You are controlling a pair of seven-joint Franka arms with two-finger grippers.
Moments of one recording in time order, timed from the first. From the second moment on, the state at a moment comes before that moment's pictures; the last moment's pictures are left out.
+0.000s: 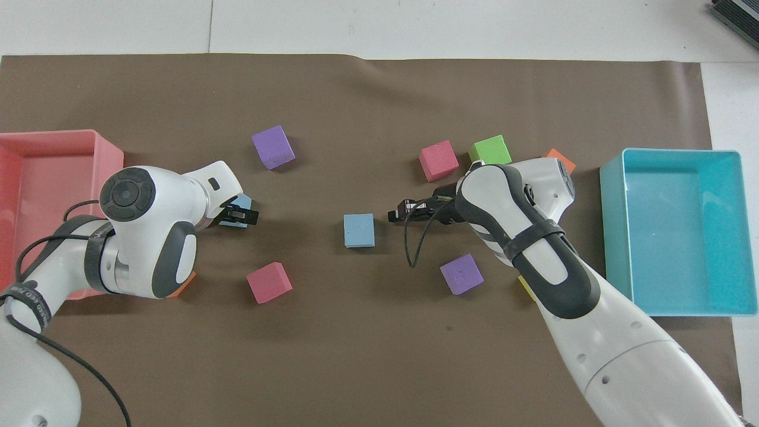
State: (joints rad) left arm -0.24 0.23 -0.01 -2.14 -0.03 2.48 0.05; right arm 0.42 0.52 -0.11 -1.85 1.19 2.17 -0.54
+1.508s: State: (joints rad) left arm -0.35 0.09 -0.01 -2.02 -0.01 2.25 -0.15; right arm 0.42 0.52 -0.11 -1.85 1.19 2.17 -0.54
